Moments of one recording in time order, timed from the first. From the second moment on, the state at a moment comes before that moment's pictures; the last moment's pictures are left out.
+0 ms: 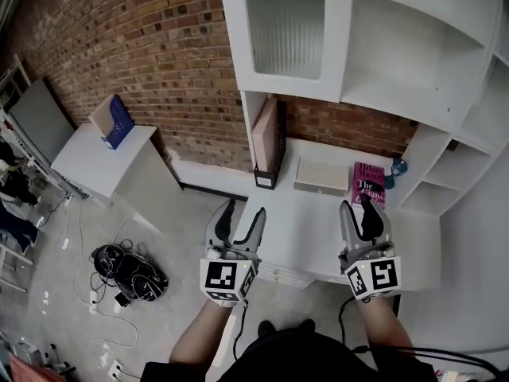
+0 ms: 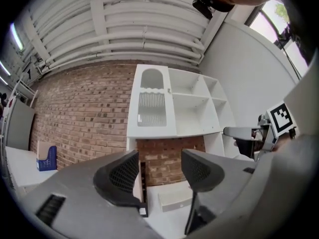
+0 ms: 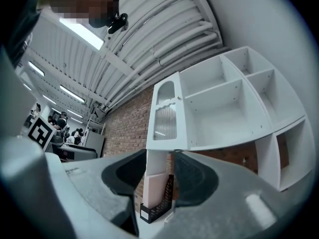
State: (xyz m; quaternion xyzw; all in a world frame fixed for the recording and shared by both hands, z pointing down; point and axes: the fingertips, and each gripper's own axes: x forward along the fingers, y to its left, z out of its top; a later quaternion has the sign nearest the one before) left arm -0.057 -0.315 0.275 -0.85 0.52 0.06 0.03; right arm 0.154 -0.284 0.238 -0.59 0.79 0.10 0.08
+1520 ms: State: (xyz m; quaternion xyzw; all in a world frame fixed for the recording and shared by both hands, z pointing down) left arm -0.032 -0.309 0.253 -0.86 0.50 0.09 0.02; right arm 0.158 -0.273 0.218 -0.59 0.79 0.16 0.06
